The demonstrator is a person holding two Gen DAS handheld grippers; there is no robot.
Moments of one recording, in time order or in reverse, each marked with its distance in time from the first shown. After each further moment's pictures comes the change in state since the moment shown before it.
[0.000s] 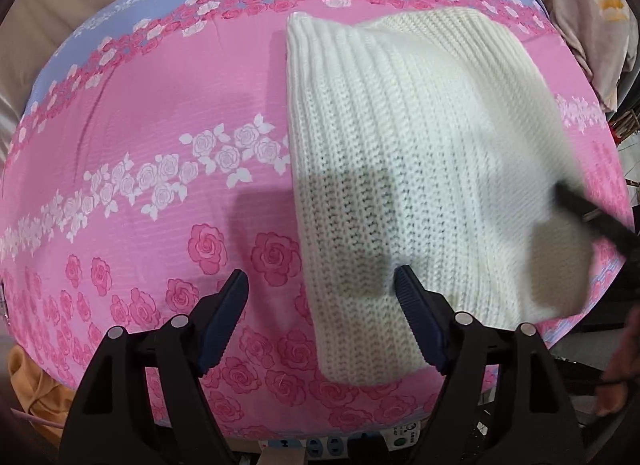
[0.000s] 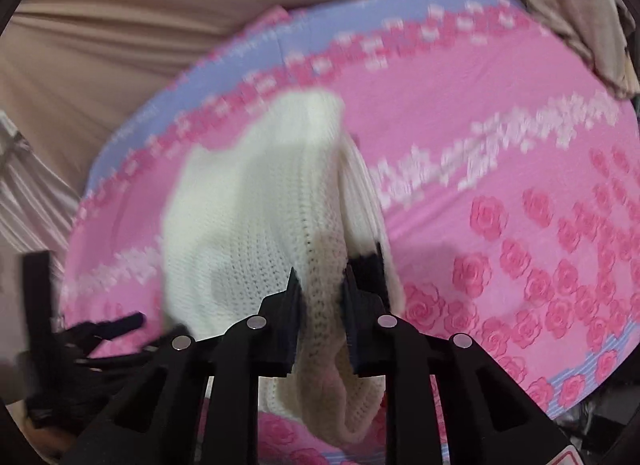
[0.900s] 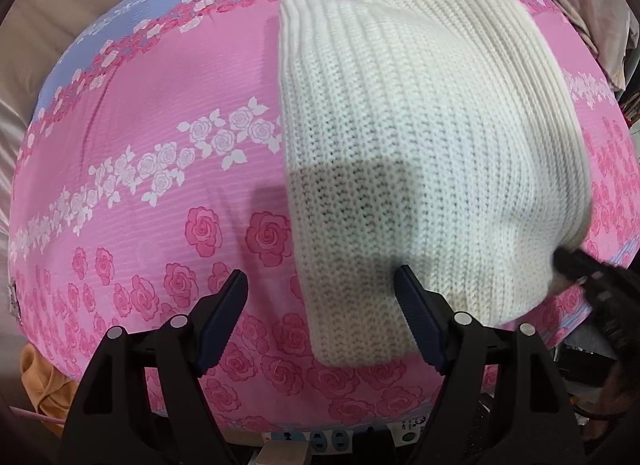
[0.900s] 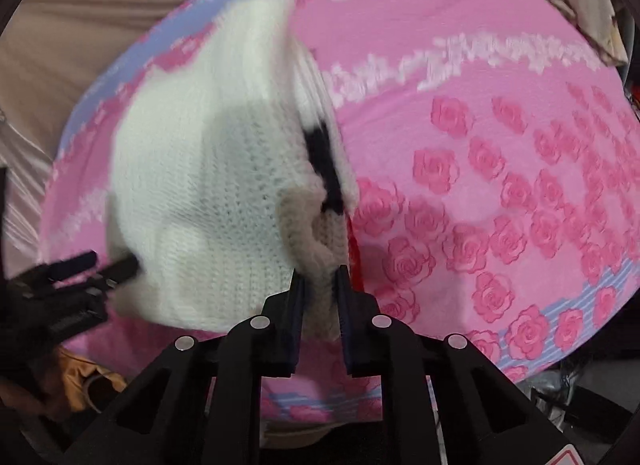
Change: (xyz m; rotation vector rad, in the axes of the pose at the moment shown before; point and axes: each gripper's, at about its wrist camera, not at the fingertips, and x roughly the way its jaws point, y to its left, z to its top) left arm 0.004 -0.014 -0.011 0.035 0.020 0.063; right arm 0.000 -0.022 -0.049 -0.029 0.130 -0.090
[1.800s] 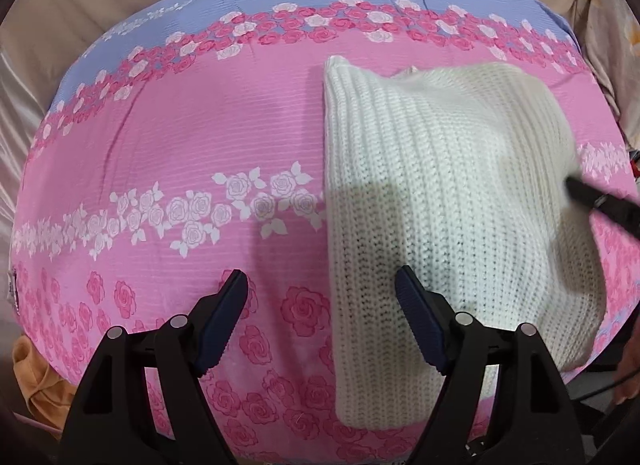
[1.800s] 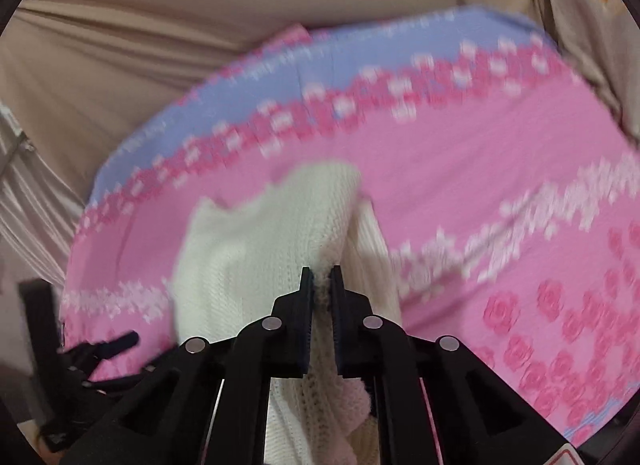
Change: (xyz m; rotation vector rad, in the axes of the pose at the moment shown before) left arm -0.009 0.033 0.045 -0.129 -0.071 0.010; right arm -0.008 0.030 0.110 -0.041 -0.182 0.089
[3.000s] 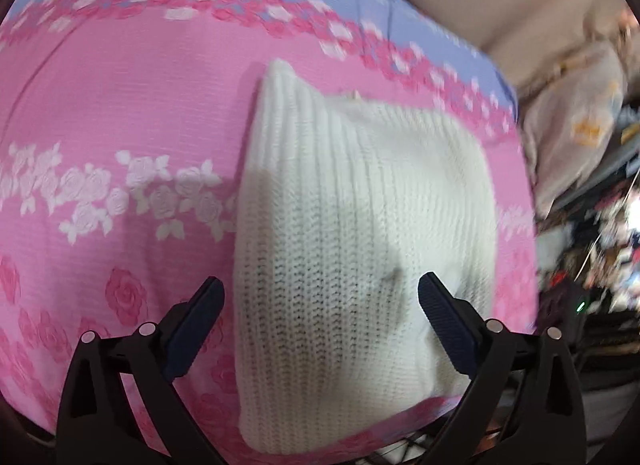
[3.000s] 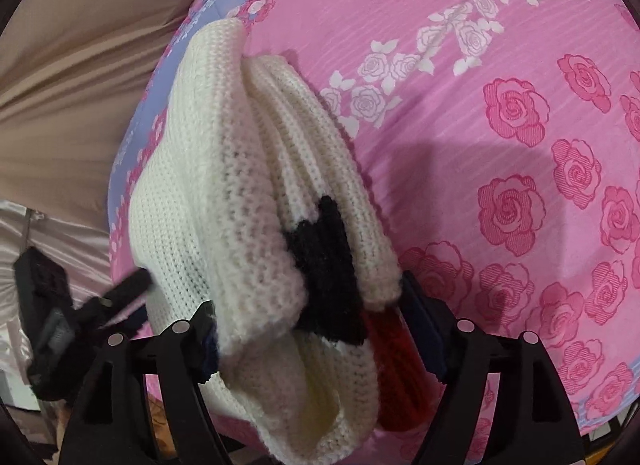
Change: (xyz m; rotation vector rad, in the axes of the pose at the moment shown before) left arm 0.025 0.013 0.012 -0.172 0.035 -0.435; right arm 0.066 -0.071 -0.079 0.381 0.281 0.177
